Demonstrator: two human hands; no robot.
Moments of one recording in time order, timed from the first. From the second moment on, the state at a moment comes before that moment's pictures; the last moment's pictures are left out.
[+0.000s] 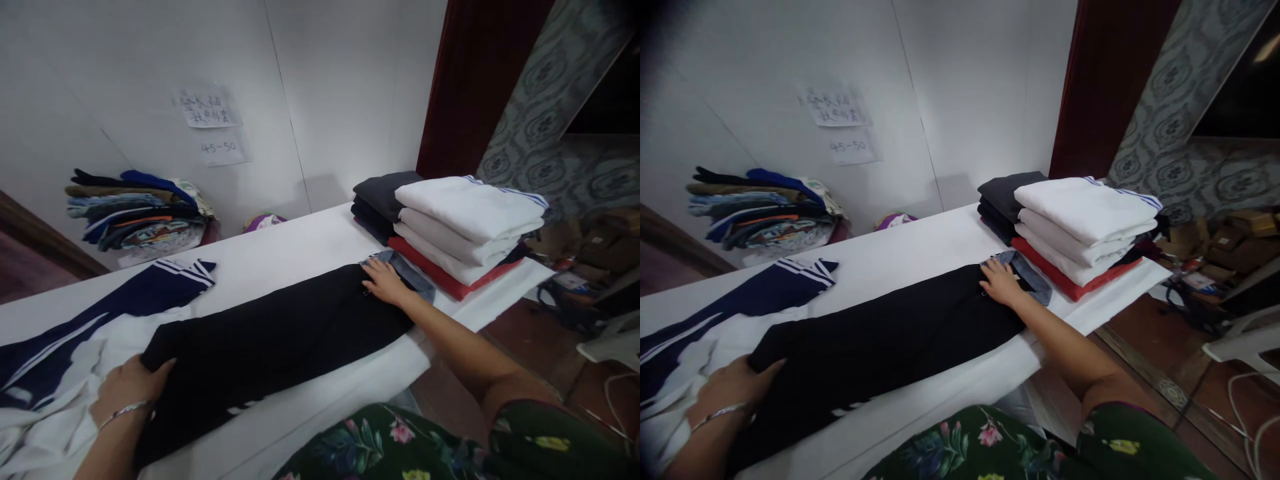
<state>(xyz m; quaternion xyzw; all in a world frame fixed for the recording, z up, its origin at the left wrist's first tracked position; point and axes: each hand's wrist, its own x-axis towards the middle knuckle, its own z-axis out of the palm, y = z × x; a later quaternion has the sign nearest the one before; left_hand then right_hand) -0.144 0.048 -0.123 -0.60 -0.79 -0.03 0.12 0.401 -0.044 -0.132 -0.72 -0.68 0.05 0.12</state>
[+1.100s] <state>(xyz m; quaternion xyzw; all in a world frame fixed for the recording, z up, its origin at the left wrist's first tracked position) -0.011 0.026 -0.169 -0.78 -0.62 0.02 0.00 0.481 -0.047 -0.142 -0.75 -0.64 0.09 0.15</state>
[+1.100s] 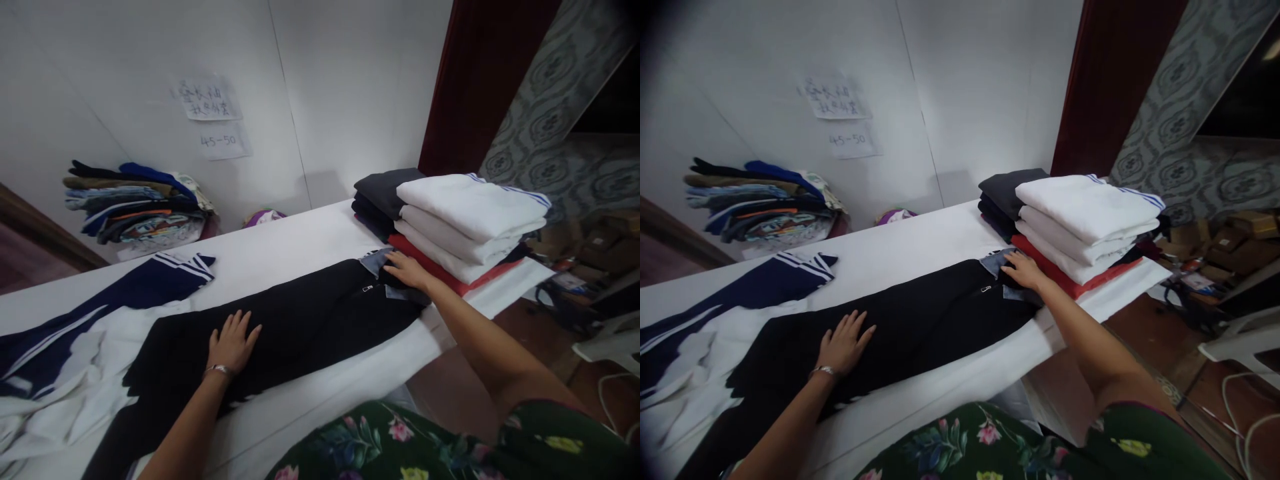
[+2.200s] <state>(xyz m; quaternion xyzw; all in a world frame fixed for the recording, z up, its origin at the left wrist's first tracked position) -0.028 -0.039 -0.167 -0.82 -0.57 -0.06 -0.06 0.491 -0.148 -0.191 -0.78 -0.54 -0.06 0.30</state>
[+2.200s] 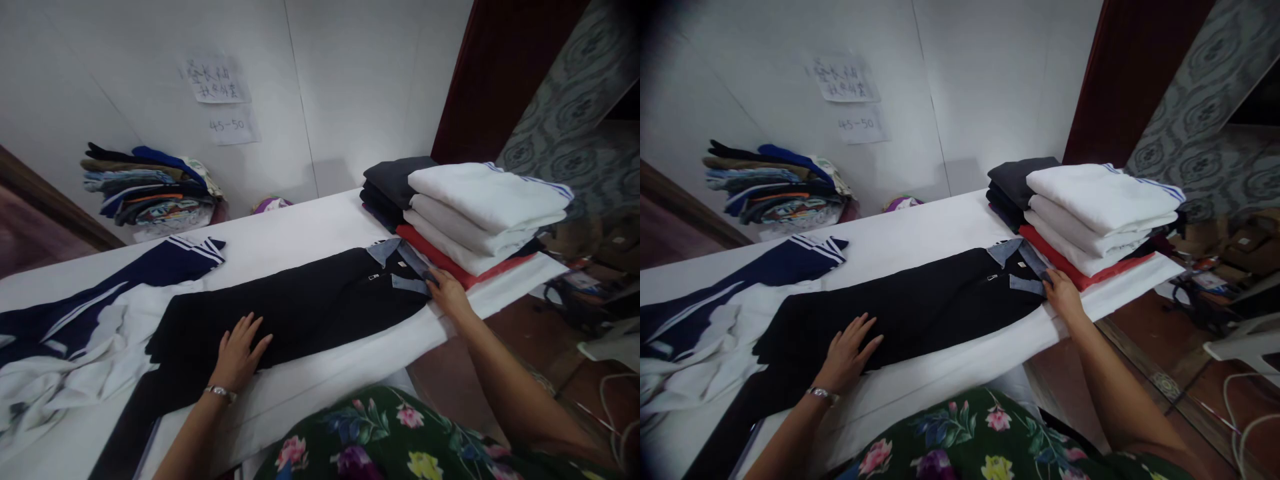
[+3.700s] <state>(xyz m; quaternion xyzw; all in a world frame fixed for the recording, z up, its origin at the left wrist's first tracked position) -0.019 -0.074 -0.170 -0.90 -0.39 -0.18 -0.04 0.394 -0.150 -0.179 -0.63 -0.74 0.03 0.25</state>
